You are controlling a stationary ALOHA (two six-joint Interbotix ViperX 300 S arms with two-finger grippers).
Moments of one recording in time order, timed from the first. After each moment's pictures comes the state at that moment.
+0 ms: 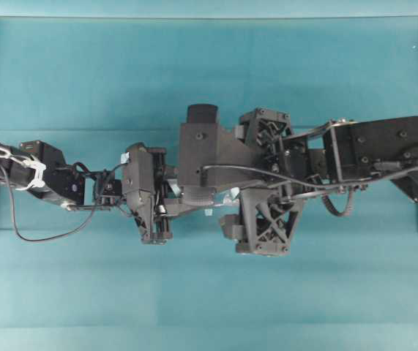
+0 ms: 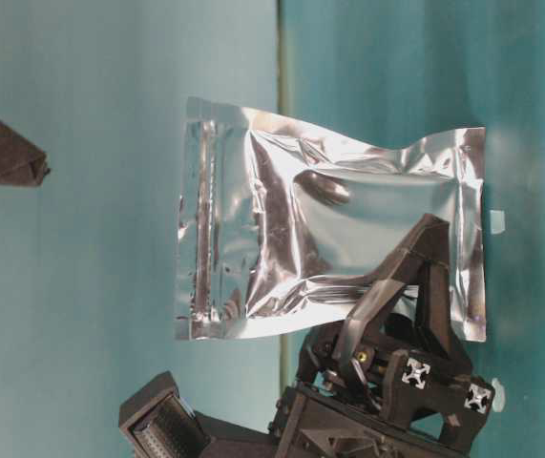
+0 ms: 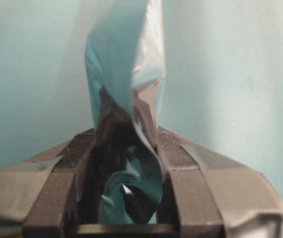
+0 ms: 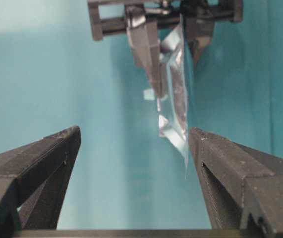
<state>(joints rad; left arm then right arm) 0.02 0.36 0.83 0.02 -0.86 -0.07 0.12 -0.04 0.04 -0.11 1.08 0.18</state>
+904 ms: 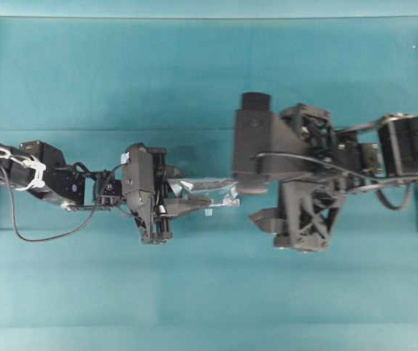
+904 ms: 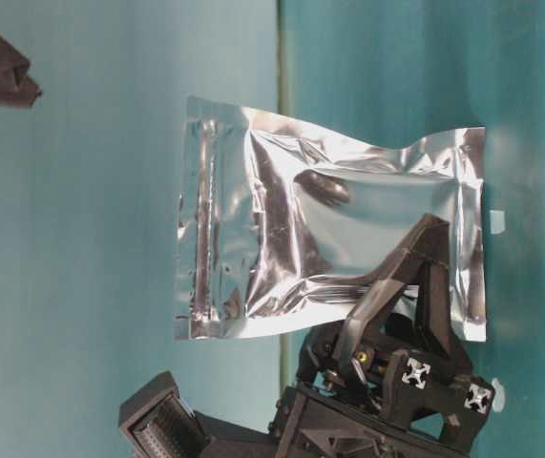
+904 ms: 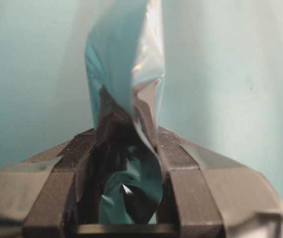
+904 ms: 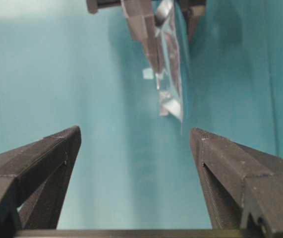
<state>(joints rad) 0.02 0.36 0.83 0.02 -0.86 -0.07 0.12 -0.20 0.23 -0.11 1.01 0.25</state>
